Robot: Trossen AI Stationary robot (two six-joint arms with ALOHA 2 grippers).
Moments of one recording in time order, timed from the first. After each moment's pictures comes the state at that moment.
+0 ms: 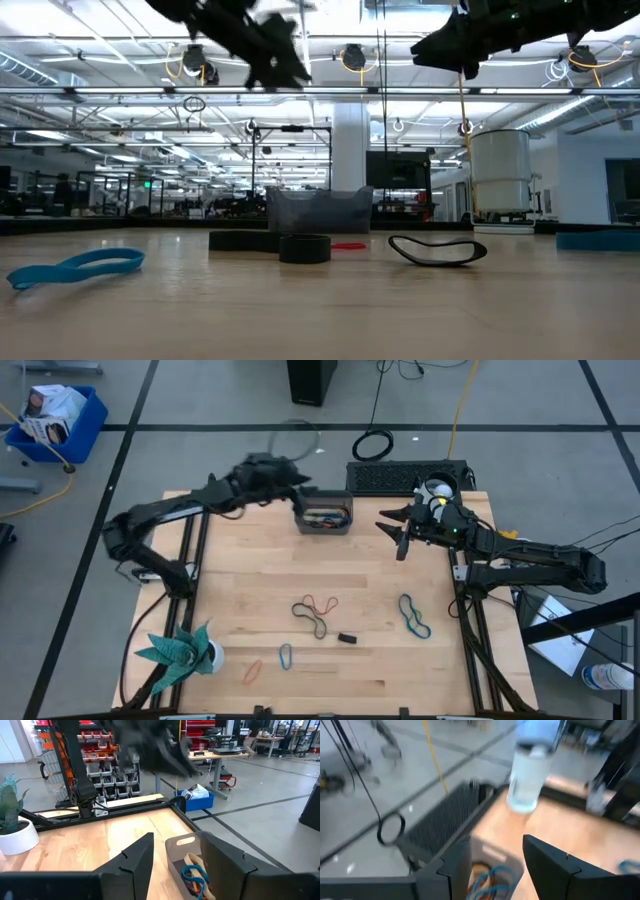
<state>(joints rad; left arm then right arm) 0.51 1.48 1.23 -0.12 0.06 -0.05 -0.33 0.83 0.57 0.16 0.03 0.03</state>
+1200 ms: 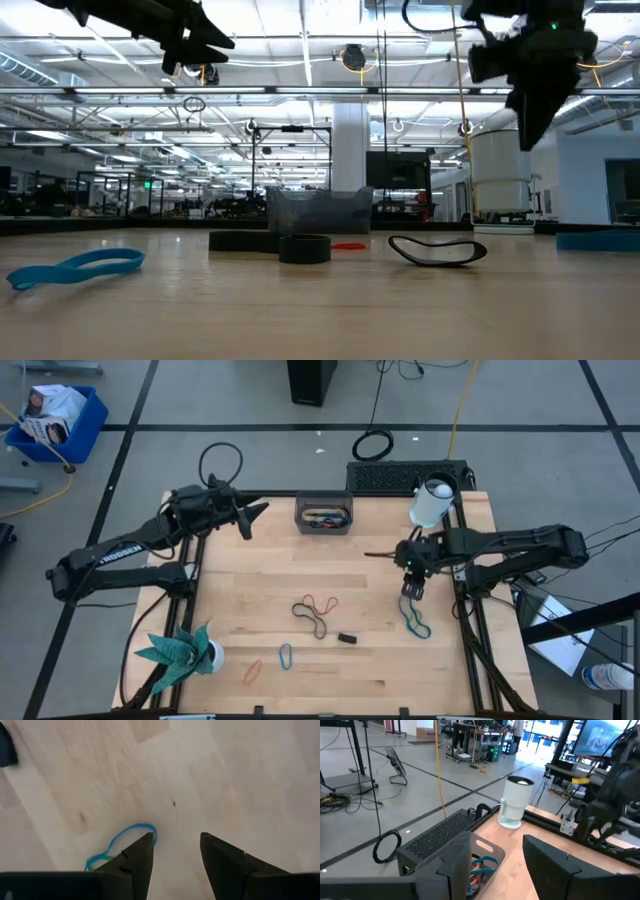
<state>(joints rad) 0.50 0.82 0.72 -0.04 0.02 -0.17 -0.04 1.14 0.89 -1.08 0.03 0.39</state>
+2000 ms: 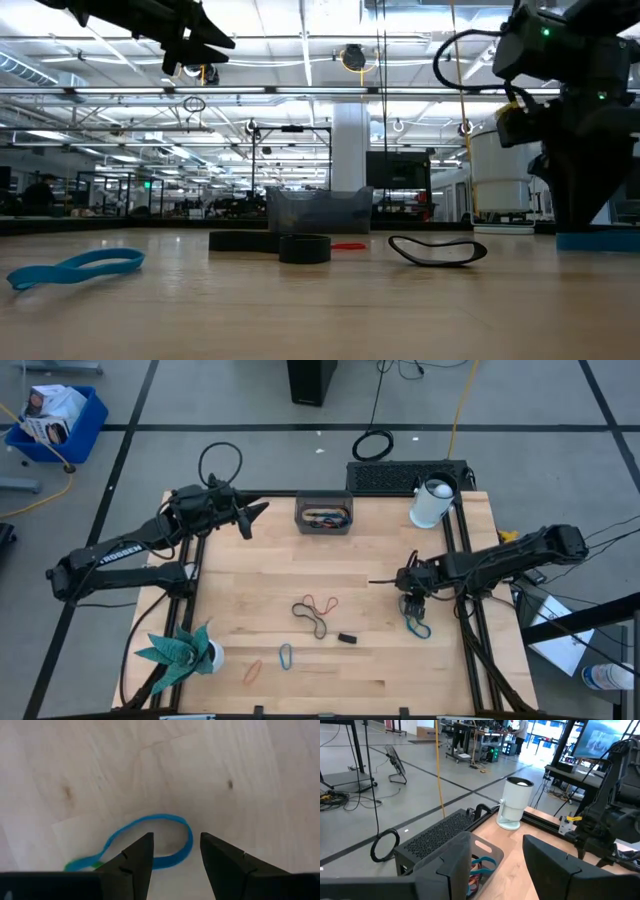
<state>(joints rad) 0.50 0.83 0.72 -0.03 0.03 -0.19 0.09 1.14 0.50 -0.65 -0.03 0.43</state>
